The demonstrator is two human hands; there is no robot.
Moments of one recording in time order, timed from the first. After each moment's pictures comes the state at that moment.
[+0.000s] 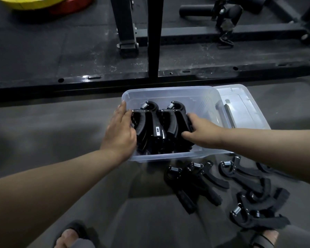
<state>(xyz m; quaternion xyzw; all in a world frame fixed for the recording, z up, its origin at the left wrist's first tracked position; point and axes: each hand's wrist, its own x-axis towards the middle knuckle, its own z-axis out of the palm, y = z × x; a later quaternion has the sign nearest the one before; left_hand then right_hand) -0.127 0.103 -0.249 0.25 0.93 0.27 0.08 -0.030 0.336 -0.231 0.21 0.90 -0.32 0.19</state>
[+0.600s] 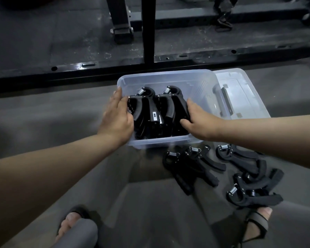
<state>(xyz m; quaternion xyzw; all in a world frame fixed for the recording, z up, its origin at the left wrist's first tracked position) -0.126 0.104 -0.246 0.25 0.93 0.25 0.09 -0.010 0.330 -0.238 0.16 0.93 -0.28 0.15</state>
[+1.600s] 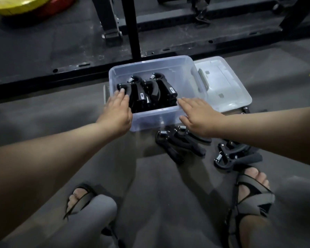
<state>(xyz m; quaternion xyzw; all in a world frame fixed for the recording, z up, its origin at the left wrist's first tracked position) -0.065 0.087 -0.230 0.35 0.93 0.08 0.10 0.097 0.311 -0.230 0.10 0.98 -0.08 0.14</state>
